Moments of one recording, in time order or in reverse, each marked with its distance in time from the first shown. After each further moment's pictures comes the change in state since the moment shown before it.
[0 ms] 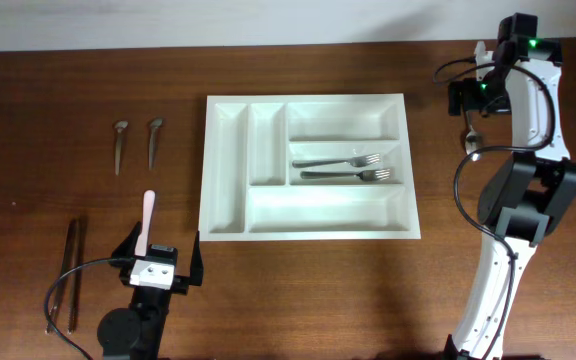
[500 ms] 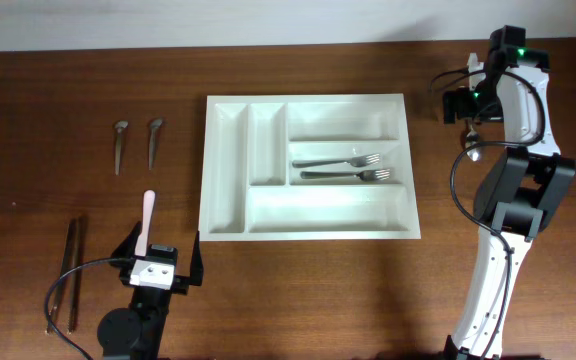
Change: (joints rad) left arm 0.000 0.000 0.000 0.000 0.000 0.000; right arm -0.003 0.078 0.000 0.021 0.014 0.000
